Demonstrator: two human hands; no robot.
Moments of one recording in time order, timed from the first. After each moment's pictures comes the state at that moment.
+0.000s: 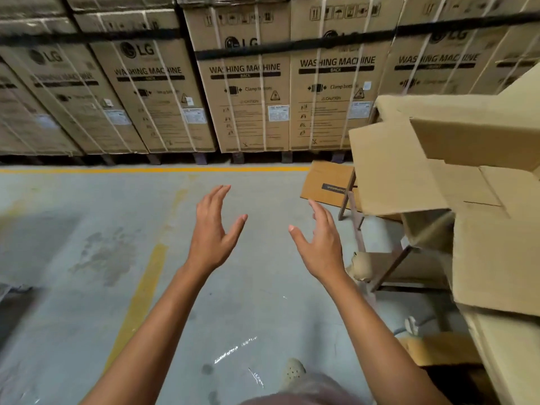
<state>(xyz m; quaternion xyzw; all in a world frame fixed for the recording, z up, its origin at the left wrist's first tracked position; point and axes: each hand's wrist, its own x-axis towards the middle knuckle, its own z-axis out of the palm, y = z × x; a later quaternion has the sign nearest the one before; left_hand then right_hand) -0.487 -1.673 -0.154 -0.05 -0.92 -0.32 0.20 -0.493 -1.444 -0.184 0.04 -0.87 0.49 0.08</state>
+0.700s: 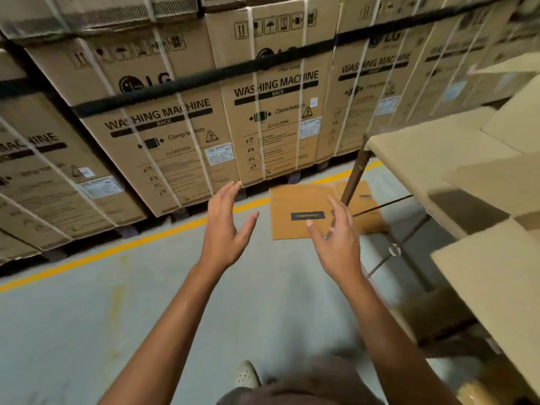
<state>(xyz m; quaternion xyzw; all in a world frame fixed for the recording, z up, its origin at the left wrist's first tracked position) -1.012 -1.726 -0.157 -0.24 -0.88 -0.39 0.12 -0.922 -1.517 -0.183 -0.17 -0.84 0.47 0.22</state>
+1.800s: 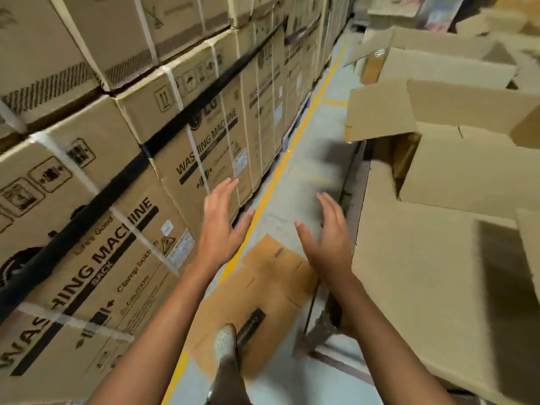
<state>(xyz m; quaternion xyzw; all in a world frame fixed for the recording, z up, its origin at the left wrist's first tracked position) -1.557 -1.207 -0.141 -0.58 -0.70 -0.42 -0.04 -1.353 -1.144 -0.156 -0.47 -0.74 0.29 0.40</state>
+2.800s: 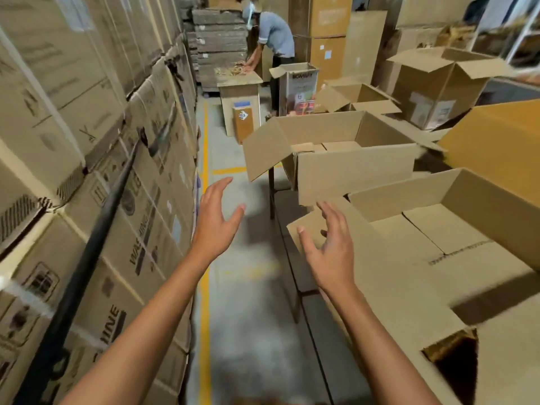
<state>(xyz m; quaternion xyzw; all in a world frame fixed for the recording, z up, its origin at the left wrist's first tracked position) -1.655 -0.547 -0.052 -0.72 -0.49 -0.46 -0.17 -1.445 -0.639 -0.074 -0.60 -0.57 0.11 0.55</state>
